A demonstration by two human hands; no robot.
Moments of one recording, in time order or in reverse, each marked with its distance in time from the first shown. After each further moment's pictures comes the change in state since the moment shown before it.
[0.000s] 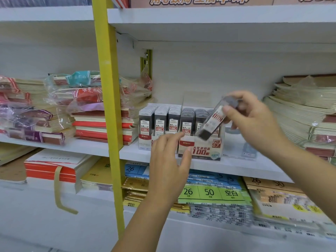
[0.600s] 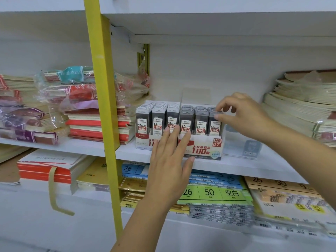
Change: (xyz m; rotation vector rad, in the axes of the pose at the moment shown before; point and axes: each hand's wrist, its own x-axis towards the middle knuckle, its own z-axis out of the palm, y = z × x) left_hand 0.000 -0.029 0.018 0.336 -0.191 0.175; right_hand 0.044 0.048 -0.004 -0.602 -0.159 -0.056
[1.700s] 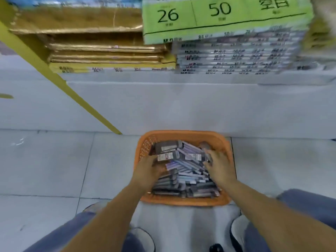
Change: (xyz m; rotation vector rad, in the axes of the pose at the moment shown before) left_hand -0.350 -0.099 0.196 -0.416 -0.966 -0.744; right_hand -0.470 0.047 0.330 0.203 -0.792 0.832
